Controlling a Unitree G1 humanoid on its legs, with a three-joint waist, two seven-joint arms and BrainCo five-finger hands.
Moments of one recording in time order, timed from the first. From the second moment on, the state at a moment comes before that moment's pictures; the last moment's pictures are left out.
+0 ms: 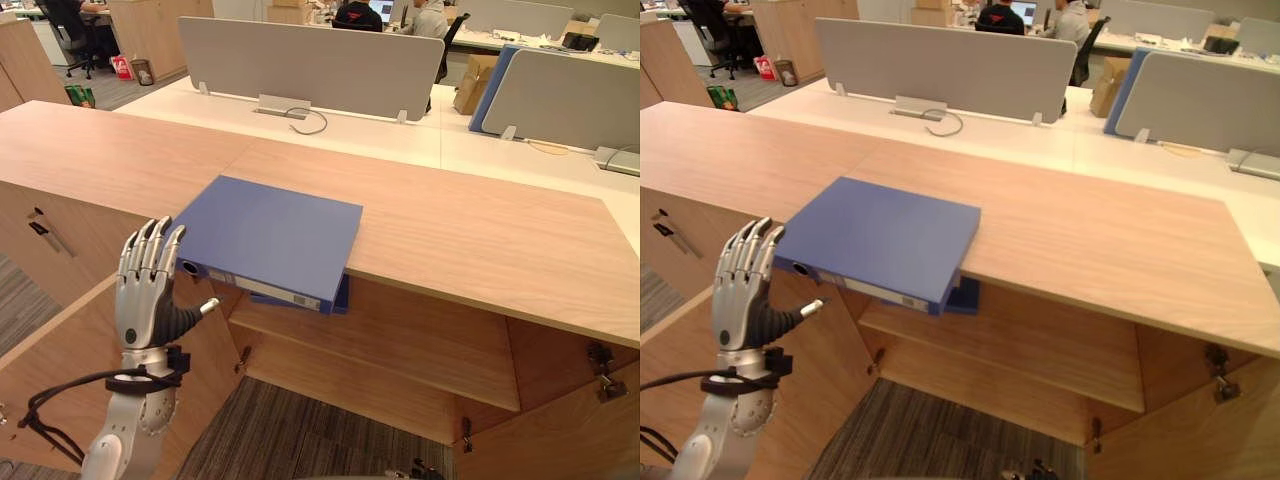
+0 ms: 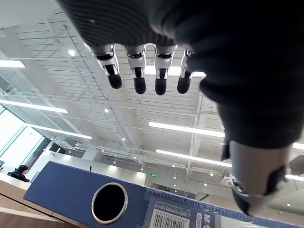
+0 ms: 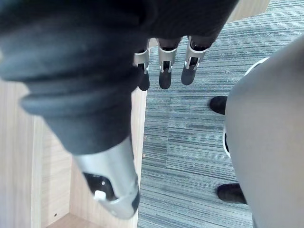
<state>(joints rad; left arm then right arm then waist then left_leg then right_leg) 0.26 0.41 0.10 -0.33 0.90 -0.20 0.55 0.06 -0.06 -0.10 1.22 0.10 -0.06 -0.02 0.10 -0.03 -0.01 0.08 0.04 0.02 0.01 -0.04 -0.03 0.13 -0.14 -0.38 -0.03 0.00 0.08</state>
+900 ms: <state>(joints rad) 0.14 0.56 0.03 -0.12 0.97 -0.21 0.50 0.02 -0.06 -0.10 1.22 0.10 -0.06 -0.02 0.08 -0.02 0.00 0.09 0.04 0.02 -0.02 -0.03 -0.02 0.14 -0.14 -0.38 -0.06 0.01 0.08</state>
